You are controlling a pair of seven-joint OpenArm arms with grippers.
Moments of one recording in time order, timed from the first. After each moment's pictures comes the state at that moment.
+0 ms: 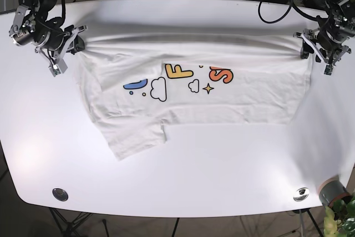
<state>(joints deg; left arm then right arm) 15.8 -15.8 -40.5 101.2 -21.0 -40.5 58.7 -15.7 18.4 28.1 104.5 38.4 36.1 -76.8</state>
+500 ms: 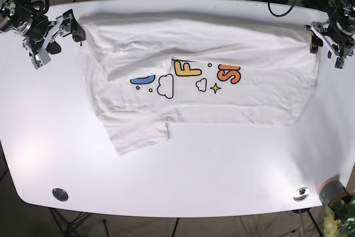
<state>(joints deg) 22.3 -19.4 -43.6 107.3 -26.7 -40.1 58.5 -23.0 24.2 34.8 112.0 56.8 36.1 -76.8</state>
